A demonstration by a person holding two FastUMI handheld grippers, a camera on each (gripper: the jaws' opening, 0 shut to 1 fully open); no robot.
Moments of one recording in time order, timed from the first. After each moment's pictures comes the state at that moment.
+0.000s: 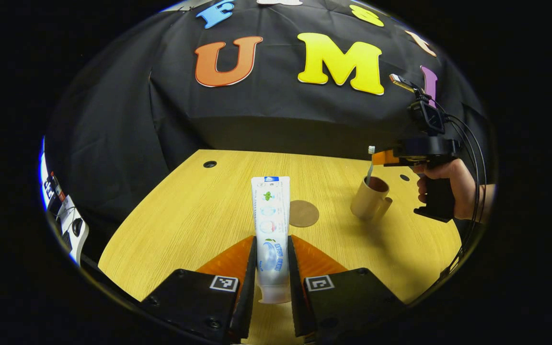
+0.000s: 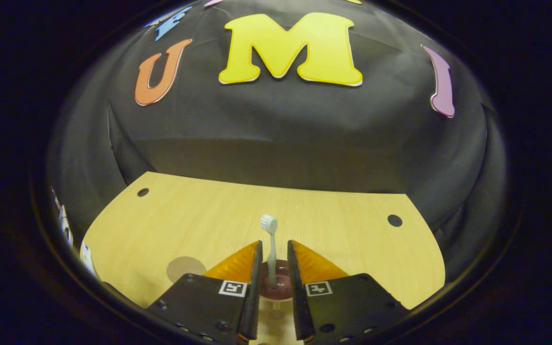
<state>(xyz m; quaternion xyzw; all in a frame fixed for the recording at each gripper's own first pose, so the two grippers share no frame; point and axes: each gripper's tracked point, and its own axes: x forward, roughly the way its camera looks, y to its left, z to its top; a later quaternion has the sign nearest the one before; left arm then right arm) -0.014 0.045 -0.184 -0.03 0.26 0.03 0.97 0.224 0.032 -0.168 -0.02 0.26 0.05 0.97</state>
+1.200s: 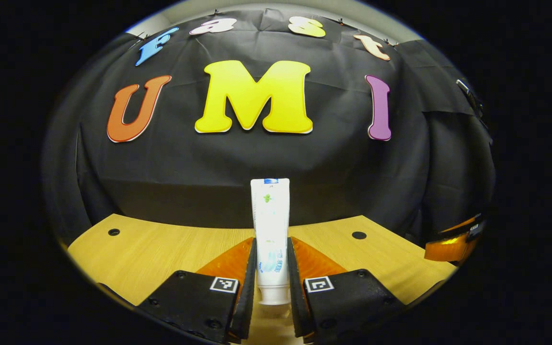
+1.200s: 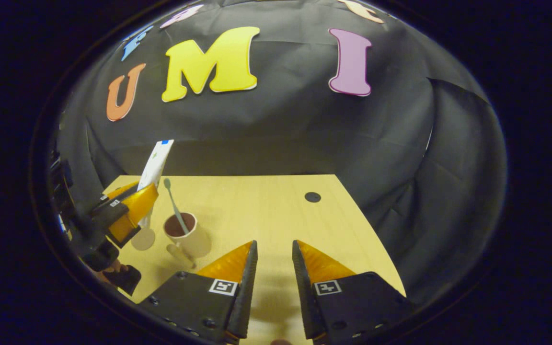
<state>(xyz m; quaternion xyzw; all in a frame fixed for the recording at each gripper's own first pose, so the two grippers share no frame) 0.194 -0.189 -0.138 -0.01 0.05 -0.11 0.99 0.110 -0.178 -0.165 0.01 0.27 -0.05 0.96</state>
